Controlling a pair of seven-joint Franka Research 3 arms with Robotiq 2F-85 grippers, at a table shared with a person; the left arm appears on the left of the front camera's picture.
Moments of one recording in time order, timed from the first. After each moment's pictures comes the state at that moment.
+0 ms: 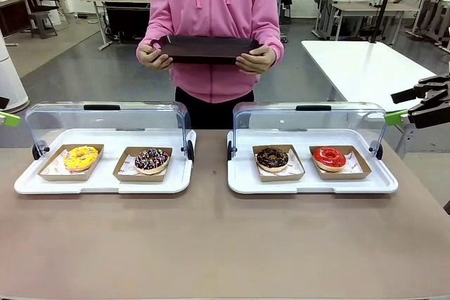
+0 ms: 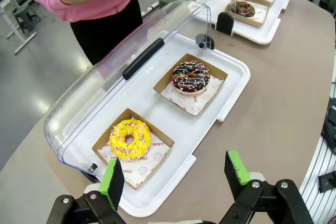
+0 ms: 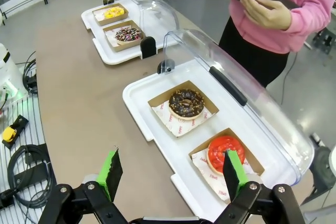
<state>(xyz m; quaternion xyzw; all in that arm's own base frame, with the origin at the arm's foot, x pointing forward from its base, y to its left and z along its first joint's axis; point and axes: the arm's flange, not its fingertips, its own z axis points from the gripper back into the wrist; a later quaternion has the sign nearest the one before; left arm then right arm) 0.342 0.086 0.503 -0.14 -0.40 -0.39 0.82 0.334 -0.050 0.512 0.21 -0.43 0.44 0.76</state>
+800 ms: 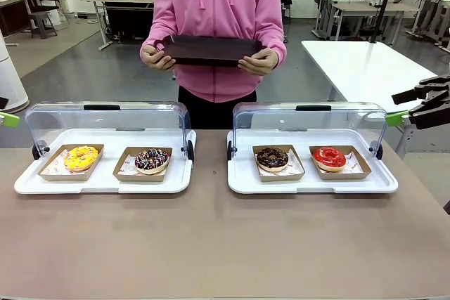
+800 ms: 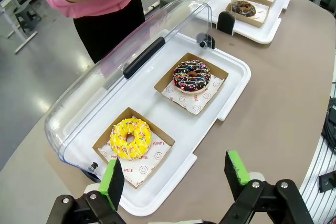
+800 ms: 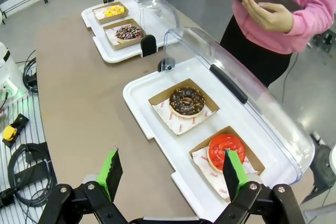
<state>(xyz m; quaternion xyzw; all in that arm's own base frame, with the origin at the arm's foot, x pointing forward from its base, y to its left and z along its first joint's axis) 0.341 0.087 0.503 -0.14 -0.40 -0.39 0.82 0.333 -0.050 0.512 0.21 -0.43 0.44 0.76</state>
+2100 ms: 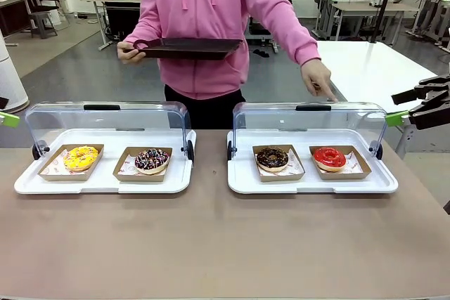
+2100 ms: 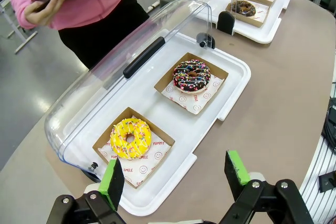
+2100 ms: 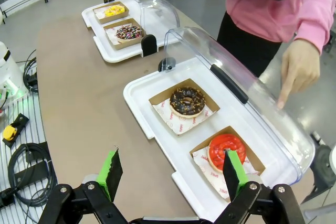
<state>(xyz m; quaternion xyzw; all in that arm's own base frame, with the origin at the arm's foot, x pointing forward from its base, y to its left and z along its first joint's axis) 0.341 0.087 0.503 -0.14 -0.40 -0.39 0.82 0.333 -0.050 0.512 0.21 -0.43 0.44 0.76</state>
